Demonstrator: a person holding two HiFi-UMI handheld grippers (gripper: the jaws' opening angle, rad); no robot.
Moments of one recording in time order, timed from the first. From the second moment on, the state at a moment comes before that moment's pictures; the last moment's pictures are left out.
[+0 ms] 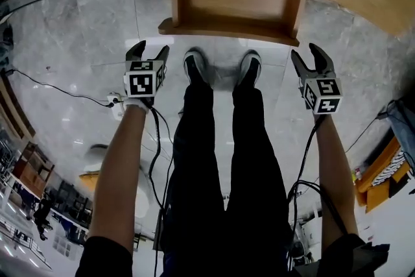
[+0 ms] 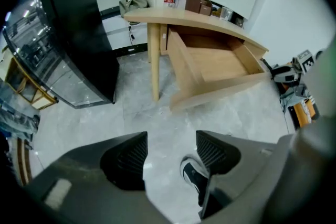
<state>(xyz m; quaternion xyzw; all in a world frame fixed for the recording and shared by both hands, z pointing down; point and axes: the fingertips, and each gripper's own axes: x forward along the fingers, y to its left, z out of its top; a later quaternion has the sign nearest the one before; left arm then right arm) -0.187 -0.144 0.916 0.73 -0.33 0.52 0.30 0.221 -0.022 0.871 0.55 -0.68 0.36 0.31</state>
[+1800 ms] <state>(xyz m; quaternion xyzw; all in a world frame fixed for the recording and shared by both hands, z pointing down) -0.057 -0.250 0.106 0.92 -0.40 0.01 -0.01 0.068 -0.213 0.125 0.52 -0.85 0.03 -0.05</state>
